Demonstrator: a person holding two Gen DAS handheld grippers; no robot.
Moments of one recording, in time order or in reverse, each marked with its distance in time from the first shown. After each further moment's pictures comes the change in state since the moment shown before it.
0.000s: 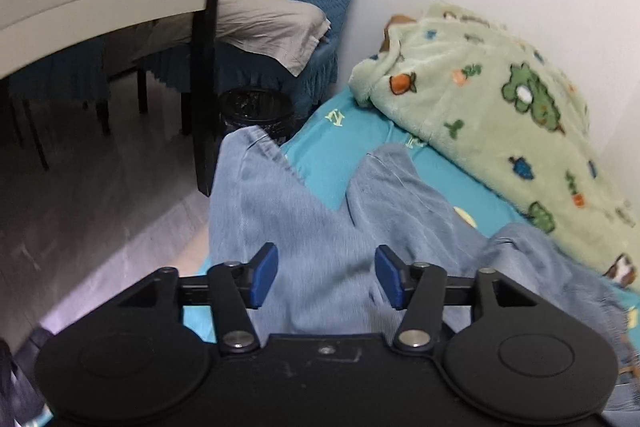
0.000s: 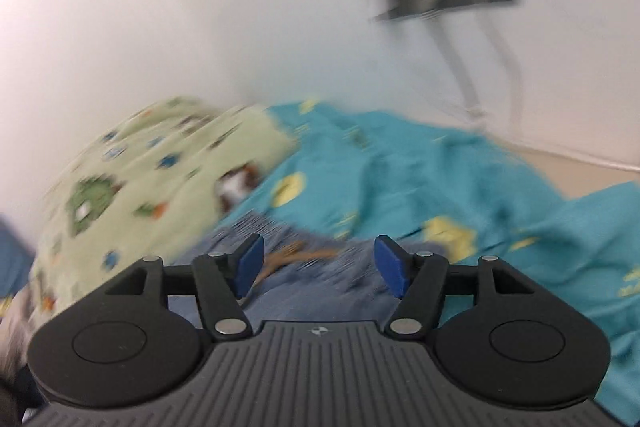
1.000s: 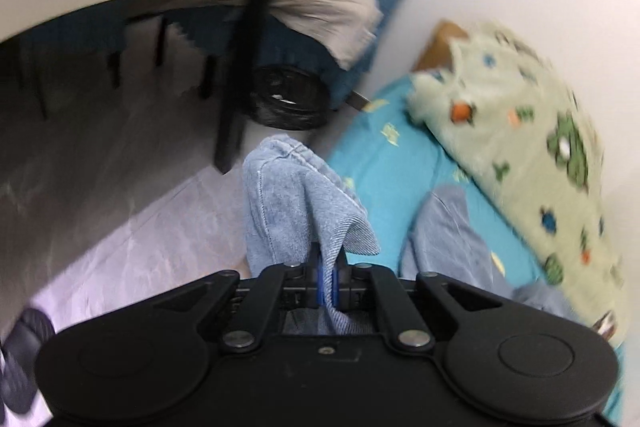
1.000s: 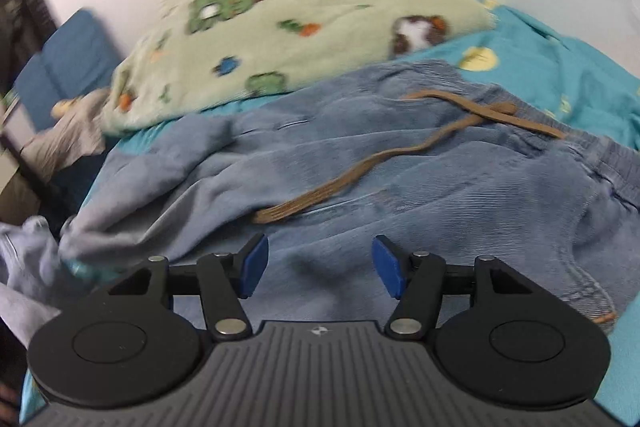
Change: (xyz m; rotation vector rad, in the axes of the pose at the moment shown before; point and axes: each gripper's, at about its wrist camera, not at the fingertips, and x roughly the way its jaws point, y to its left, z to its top) left arm 0.007 0.148 0.054 -0.269 0.107 -0.069; right arm 0.037 0.096 -0.097 -0.427 0.309 0.283
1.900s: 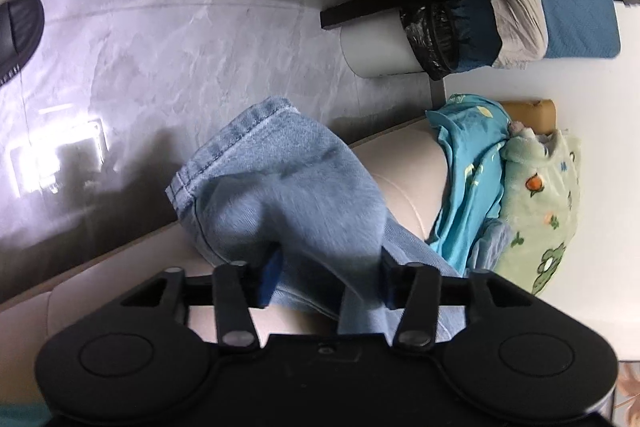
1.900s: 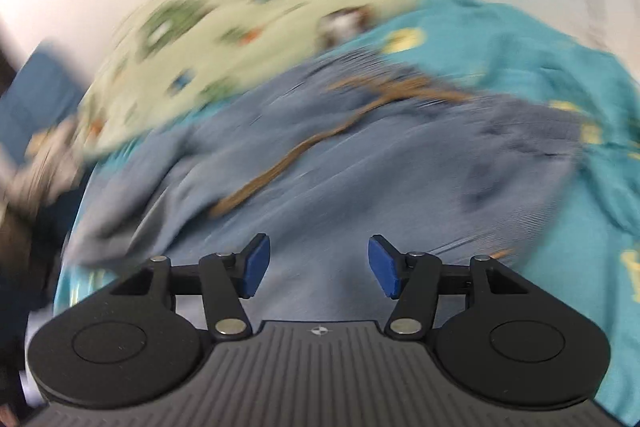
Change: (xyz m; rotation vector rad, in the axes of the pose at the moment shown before) left arm 0.065 0.240 -0.083 -0.733 0.313 -0.223; right arm -0.063 -0.071 0.008 0.352 -0.022 -0.178
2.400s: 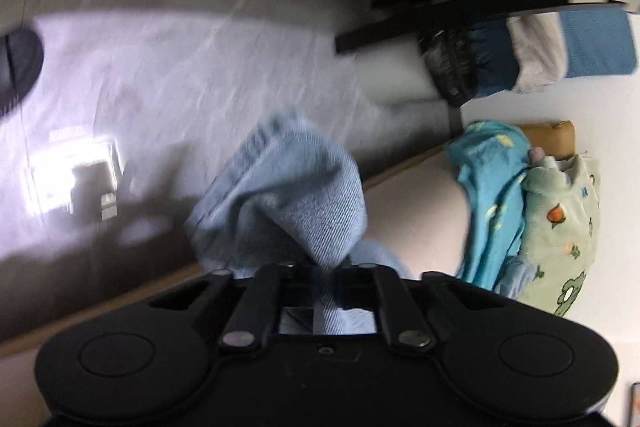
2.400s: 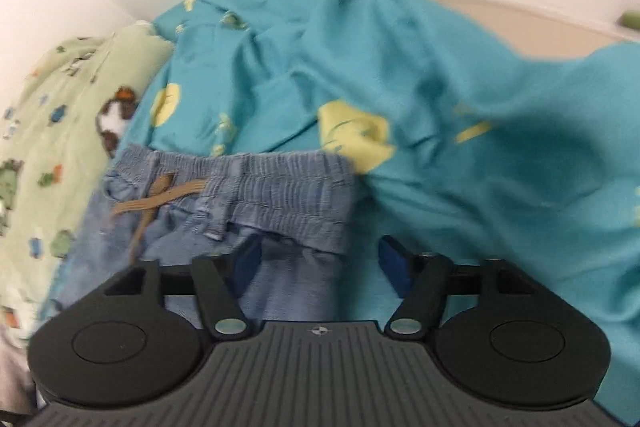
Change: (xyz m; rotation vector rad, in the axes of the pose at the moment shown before) left arm 0.009 -0.026 0.029 0.051 -0.103 0.072; right arm 0.049 -0.110 0.047 0.443 0.026 -0.219
